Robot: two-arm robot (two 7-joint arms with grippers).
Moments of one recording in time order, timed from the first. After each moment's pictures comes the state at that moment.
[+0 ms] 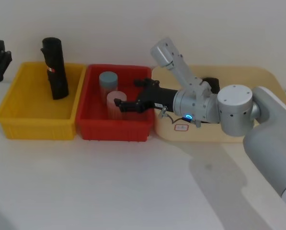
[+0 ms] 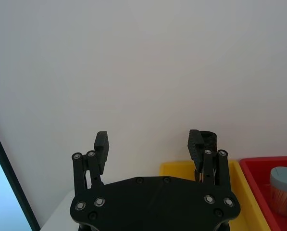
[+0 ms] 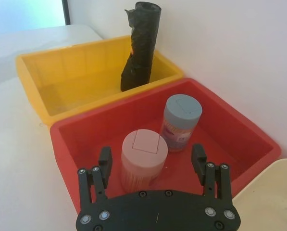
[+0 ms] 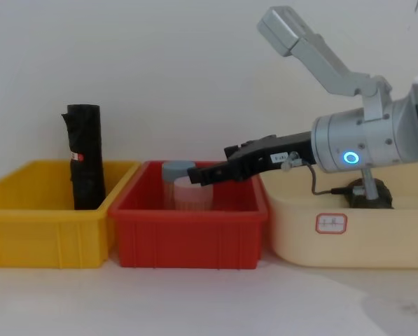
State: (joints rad) left arm -0.07 0.29 0.14 -1.96 -0.06 0.19 0.32; right arm 0.79 0.19 -0.61 -0.99 0.25 0.19 0.61
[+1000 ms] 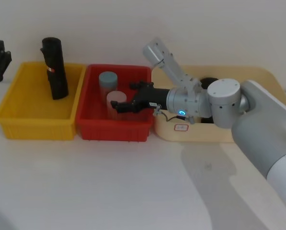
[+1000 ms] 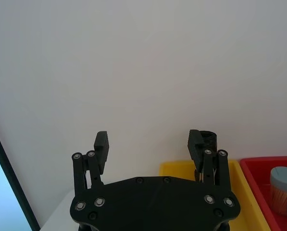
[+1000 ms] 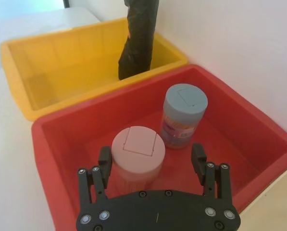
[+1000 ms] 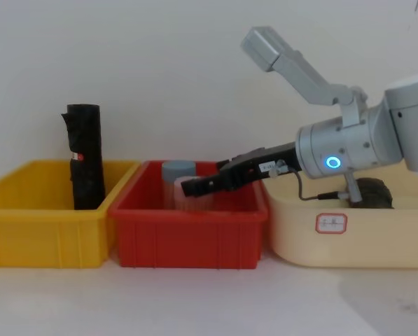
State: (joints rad) left arm -0.07 0.29 0.14 -1.96 -0.06 0.19 0.32; right arm 0.91 0.12 -0.64 -0.75 0.25 0.16 0.66
